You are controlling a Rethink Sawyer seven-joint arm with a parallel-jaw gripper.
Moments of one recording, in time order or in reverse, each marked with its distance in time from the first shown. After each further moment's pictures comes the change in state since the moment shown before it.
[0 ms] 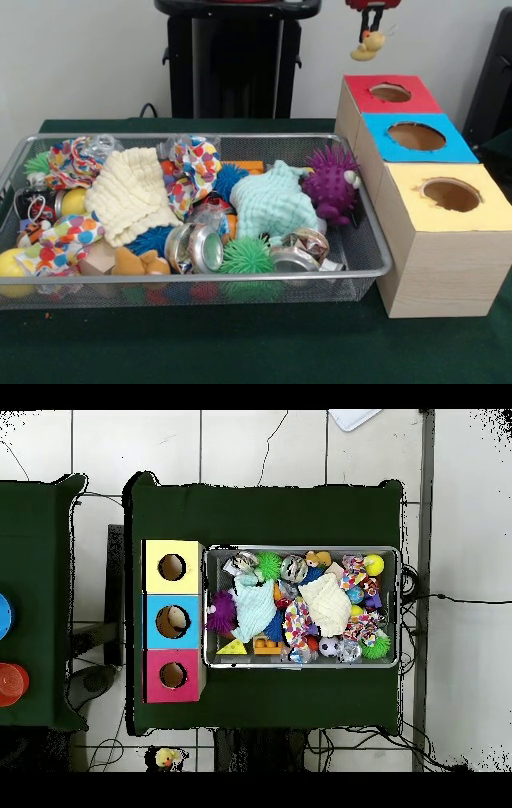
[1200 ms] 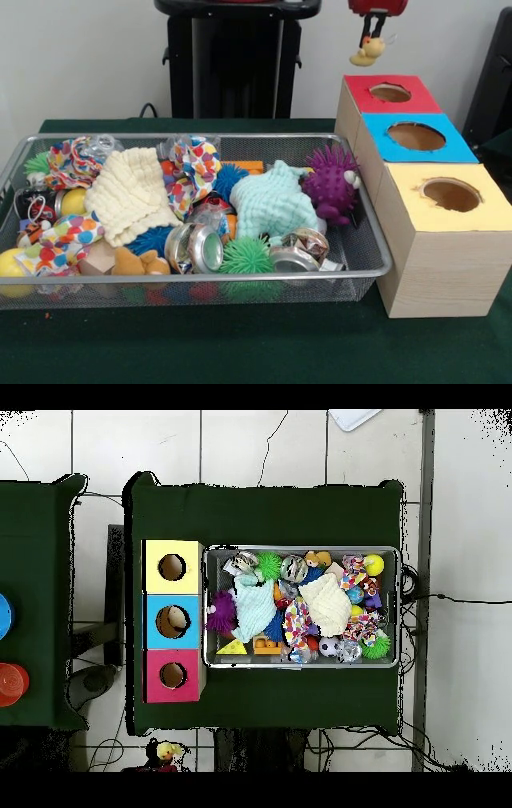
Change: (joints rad) arm 0.121 -0.001 -0.087 -0.088 0.122 0.143 0.000
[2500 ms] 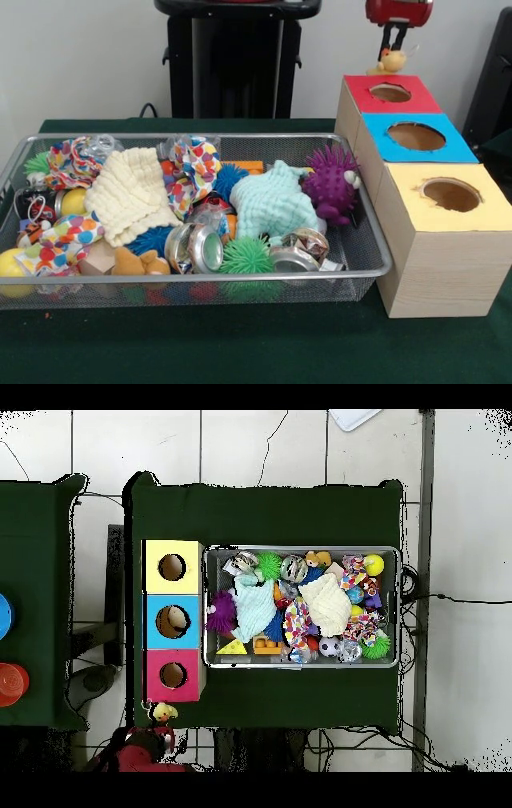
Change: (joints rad) arm -0.011 -0.018 -0.084 -0.201 0.007 0.163 0.000
